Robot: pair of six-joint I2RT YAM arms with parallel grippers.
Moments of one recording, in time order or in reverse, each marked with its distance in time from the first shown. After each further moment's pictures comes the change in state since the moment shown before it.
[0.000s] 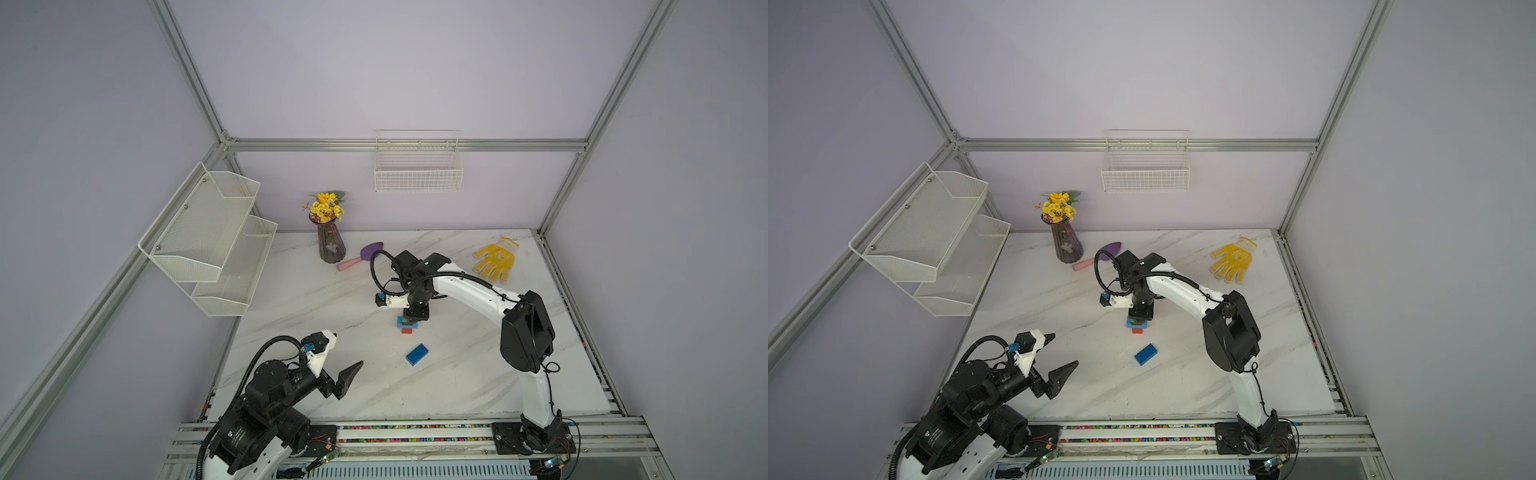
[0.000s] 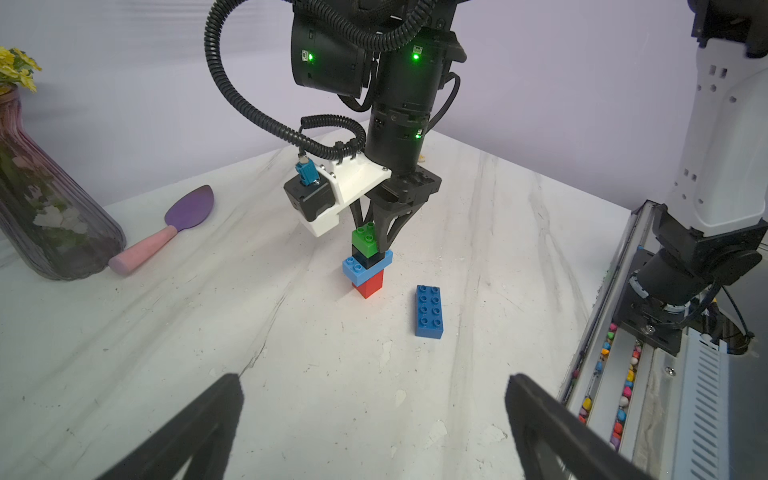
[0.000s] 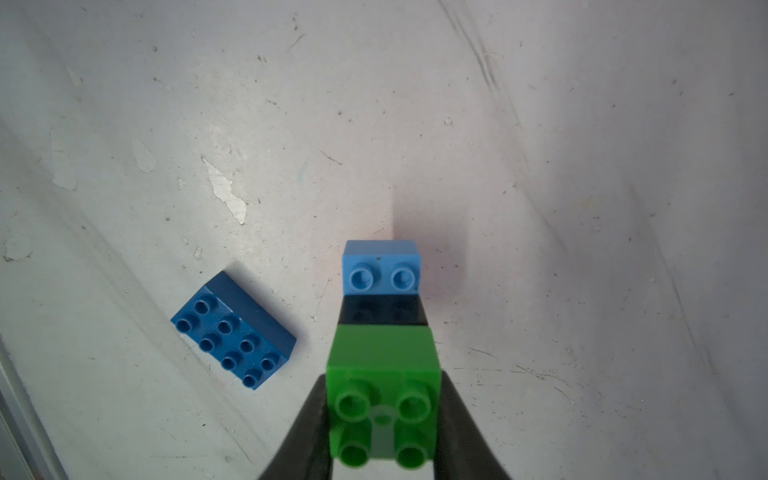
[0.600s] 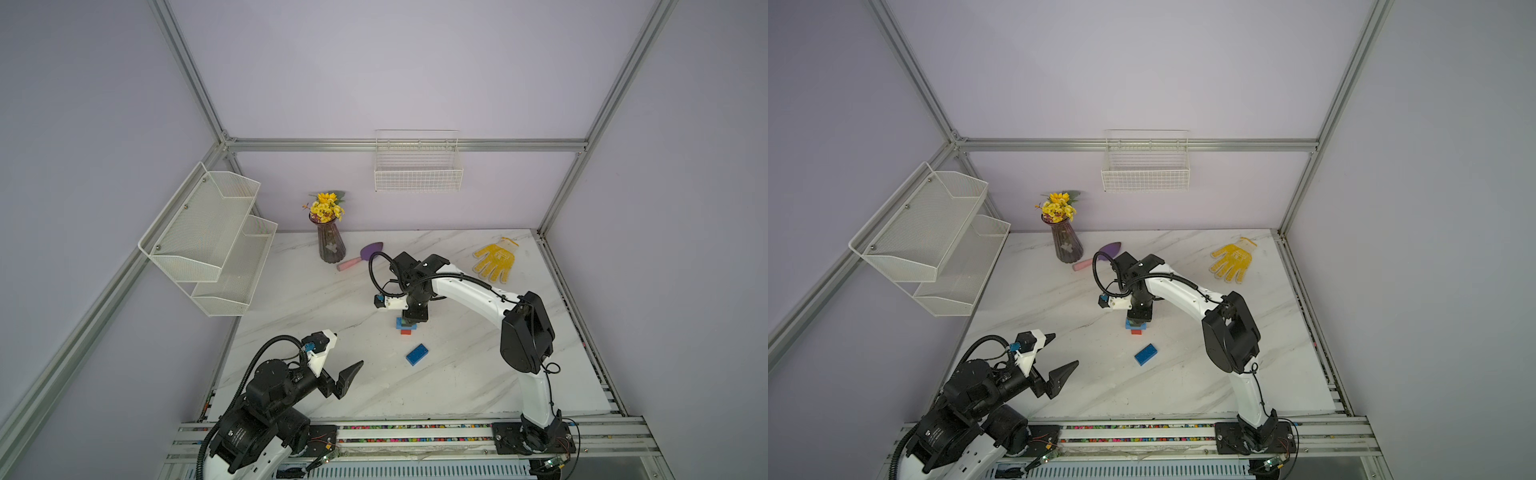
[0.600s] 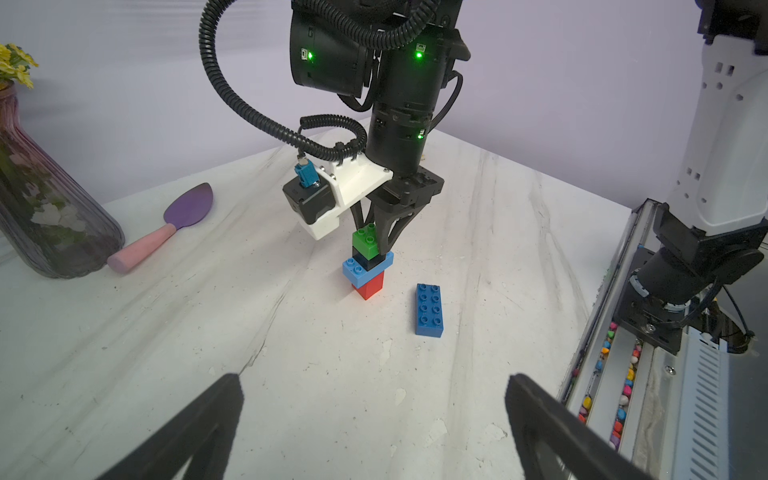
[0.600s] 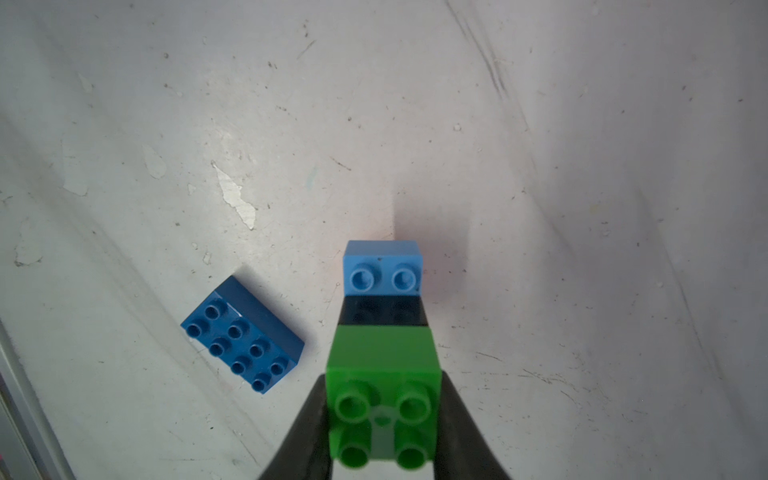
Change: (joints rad) left arm 0.000 0.006 0.000 0.000 0.000 0.000; right arm 0.015 -0.012 -0.010 0.004 -0.006 0.016
